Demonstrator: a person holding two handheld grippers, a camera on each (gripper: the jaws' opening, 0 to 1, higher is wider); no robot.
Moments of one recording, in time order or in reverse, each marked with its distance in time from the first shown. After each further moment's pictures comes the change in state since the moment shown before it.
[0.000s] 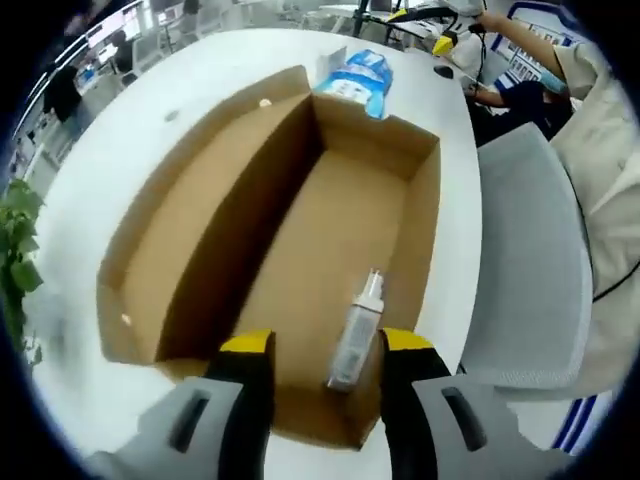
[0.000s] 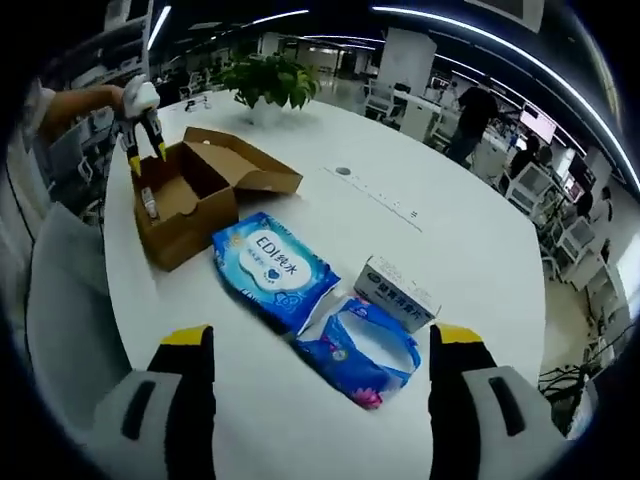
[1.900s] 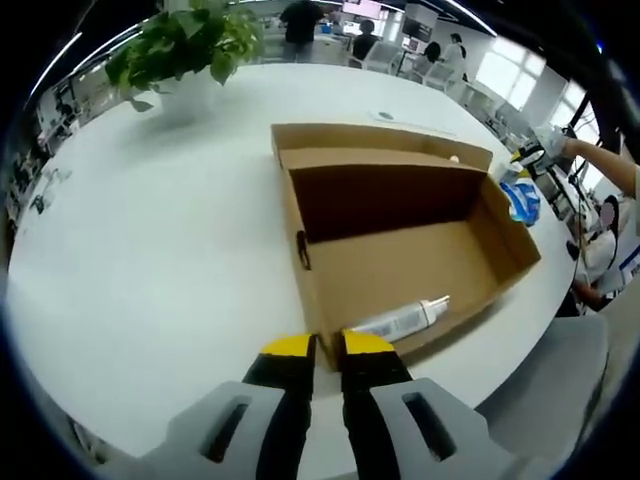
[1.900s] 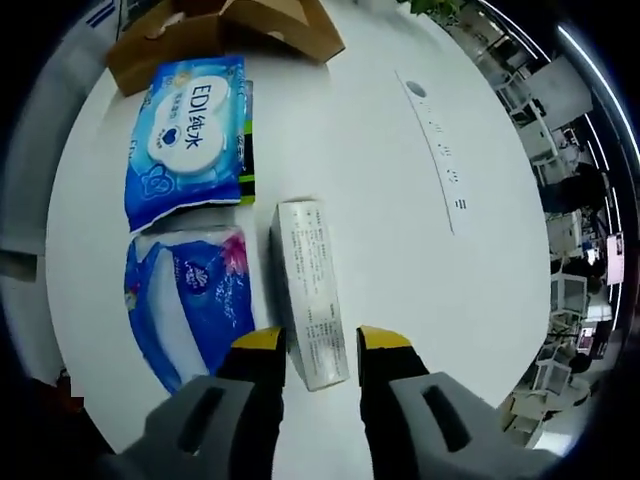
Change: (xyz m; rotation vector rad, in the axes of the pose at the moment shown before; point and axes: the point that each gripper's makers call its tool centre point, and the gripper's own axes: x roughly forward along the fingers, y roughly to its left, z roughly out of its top) left arm -0.027 0.011 -0.075 -0.872 -0.349 0.415; right arm 0.127 -0.129 -0.024 -0.632 0.436 0.169
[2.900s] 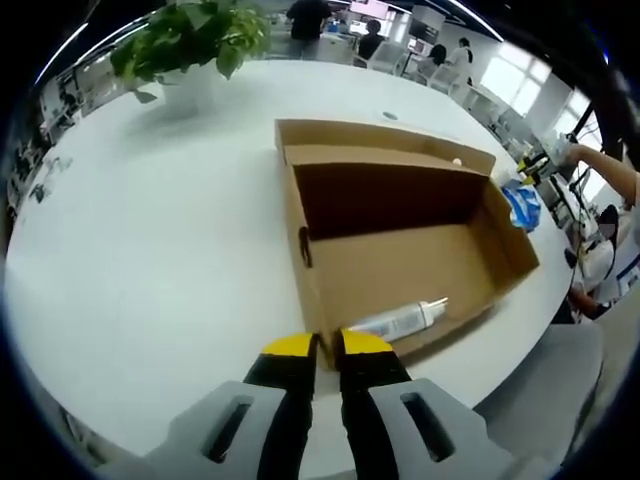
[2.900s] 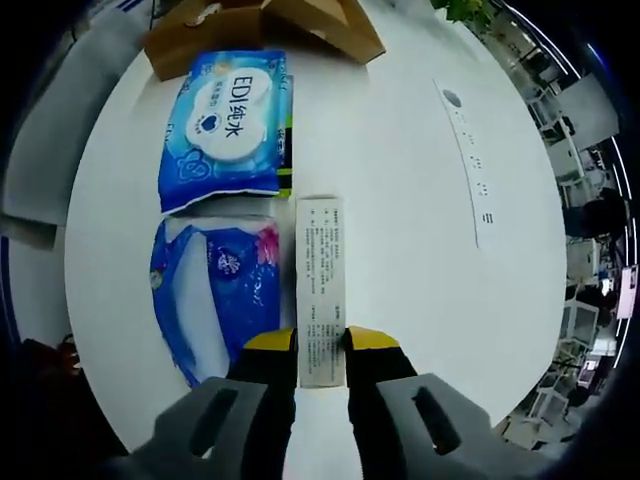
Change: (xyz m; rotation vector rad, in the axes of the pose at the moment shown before) left arm 0.001 0.000 -0.003 -0.054 0.011 -0.019; right arm 0.000 0.016 -0.001 -0.134 0.033 0.119
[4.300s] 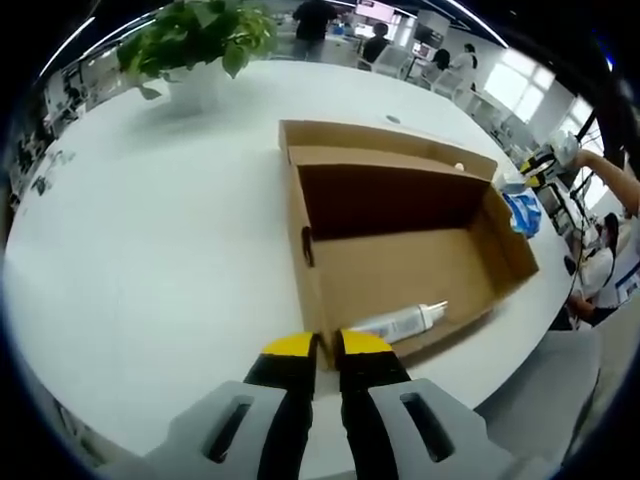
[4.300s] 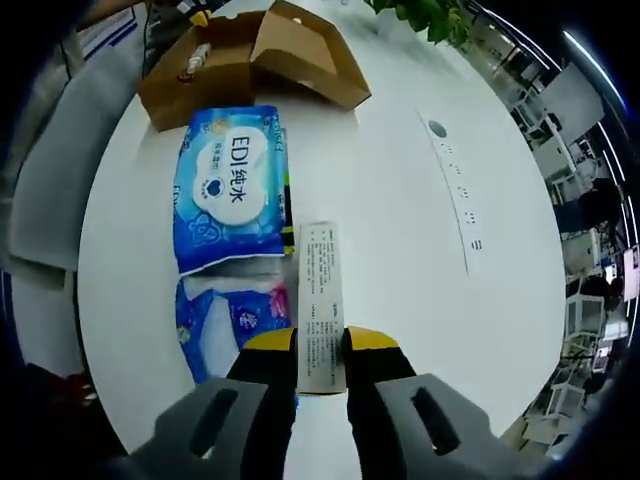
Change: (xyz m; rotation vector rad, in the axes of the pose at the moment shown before) left arm 0.000 -0.002 0.001 -0.023 -0.009 0.000; right arm -0.017 0.001 0.034 0.070 -0.125 -0.006
